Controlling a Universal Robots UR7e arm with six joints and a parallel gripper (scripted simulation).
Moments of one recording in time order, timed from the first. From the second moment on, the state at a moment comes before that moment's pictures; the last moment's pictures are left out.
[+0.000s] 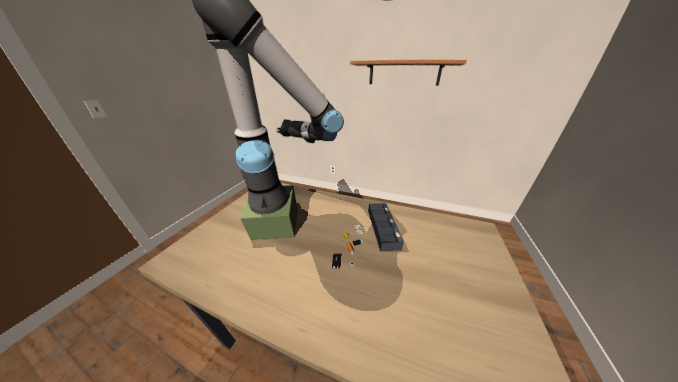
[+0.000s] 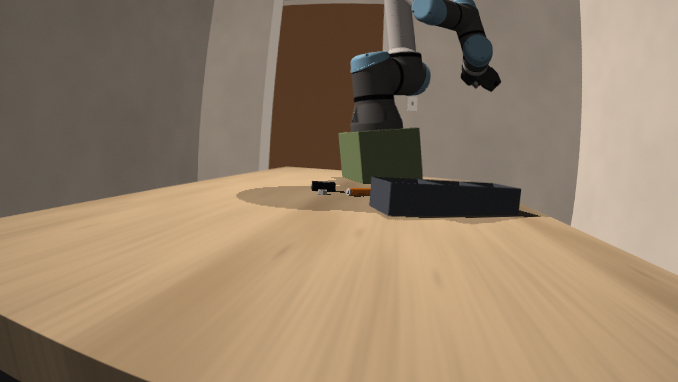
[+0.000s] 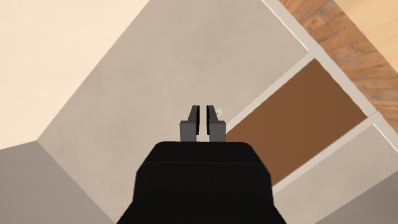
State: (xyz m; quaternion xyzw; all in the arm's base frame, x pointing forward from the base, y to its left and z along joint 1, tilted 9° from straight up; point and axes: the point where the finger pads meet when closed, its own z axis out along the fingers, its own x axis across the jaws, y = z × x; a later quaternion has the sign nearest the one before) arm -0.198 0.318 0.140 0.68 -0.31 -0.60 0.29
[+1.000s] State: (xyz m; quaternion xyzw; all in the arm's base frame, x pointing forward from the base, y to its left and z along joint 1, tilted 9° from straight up) arm -0.156 0.315 0.021 0.73 -0.25 -0.60 0.22
